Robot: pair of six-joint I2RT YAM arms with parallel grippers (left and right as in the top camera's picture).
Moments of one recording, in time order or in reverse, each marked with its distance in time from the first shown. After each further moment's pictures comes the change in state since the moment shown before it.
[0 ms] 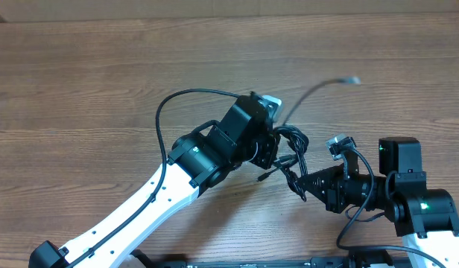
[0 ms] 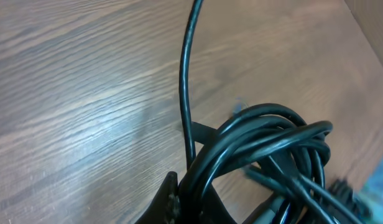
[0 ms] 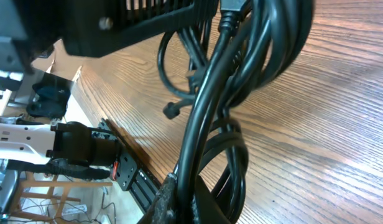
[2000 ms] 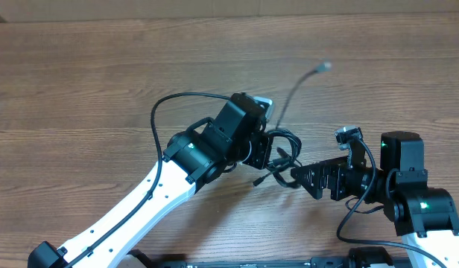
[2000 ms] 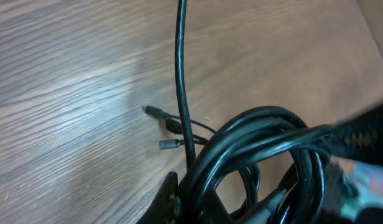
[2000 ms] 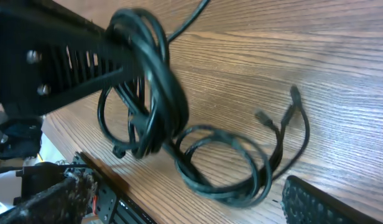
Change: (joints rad) left arm 0.036 -0.001 0.000 -0.072 0.102 0.043; right arm 0.000 0.003 0.000 0.106 0.153 0.185
